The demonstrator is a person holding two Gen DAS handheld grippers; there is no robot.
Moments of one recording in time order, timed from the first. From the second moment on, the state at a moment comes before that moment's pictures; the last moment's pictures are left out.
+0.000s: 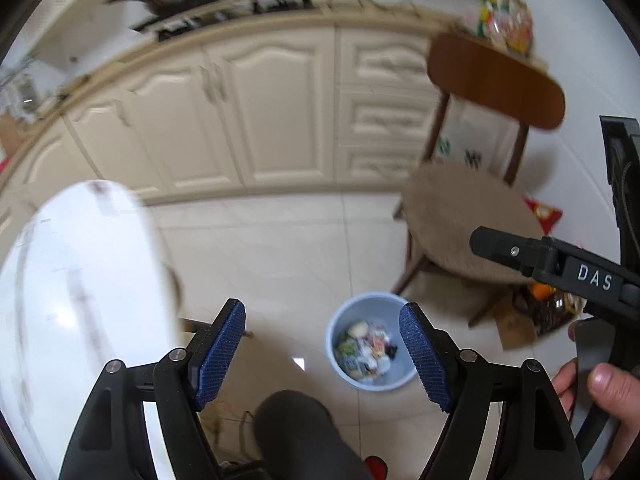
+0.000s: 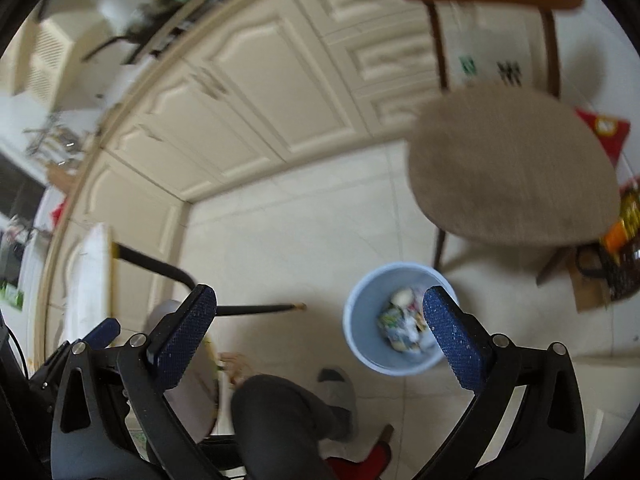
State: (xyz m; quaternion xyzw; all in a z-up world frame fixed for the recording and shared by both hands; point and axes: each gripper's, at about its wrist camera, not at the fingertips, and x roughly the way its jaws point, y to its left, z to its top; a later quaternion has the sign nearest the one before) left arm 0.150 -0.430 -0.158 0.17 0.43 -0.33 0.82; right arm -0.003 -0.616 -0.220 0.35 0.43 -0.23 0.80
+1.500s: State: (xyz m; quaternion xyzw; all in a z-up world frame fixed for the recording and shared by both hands) left arm -0.142 -0.030 0.030 0.00 0.13 0.03 0.99; right arm 0.068 -0.147 0.070 0.02 0.23 0.03 0.97
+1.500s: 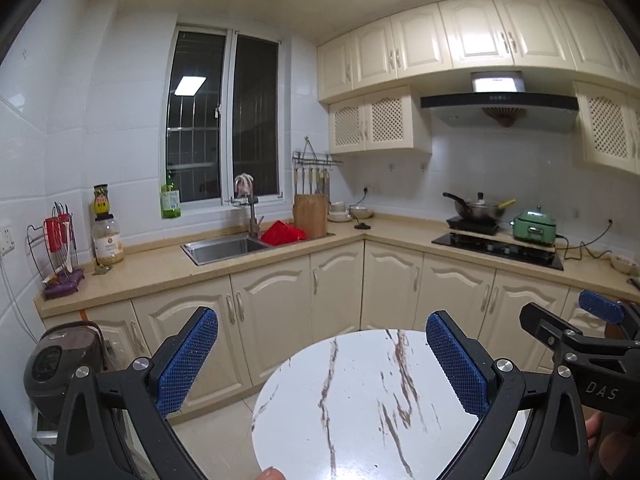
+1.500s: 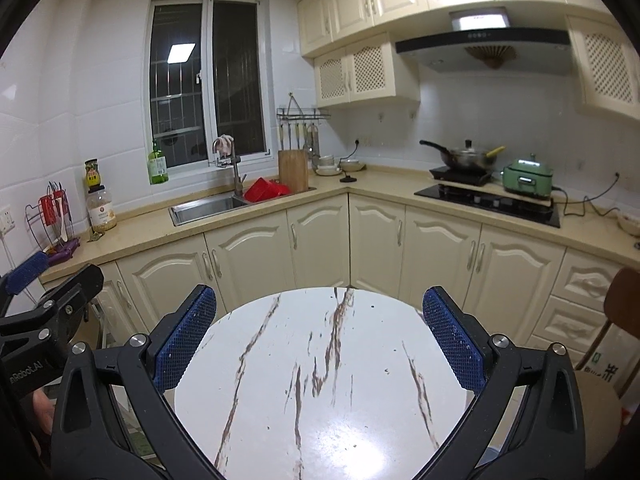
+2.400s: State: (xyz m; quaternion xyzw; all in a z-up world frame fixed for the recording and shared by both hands) left arm -0.133 -0.026 0.041 -0.01 0.13 0.02 0.99; right arm 0.057 -0.151 0.080 0.02 0.22 0.03 0.97
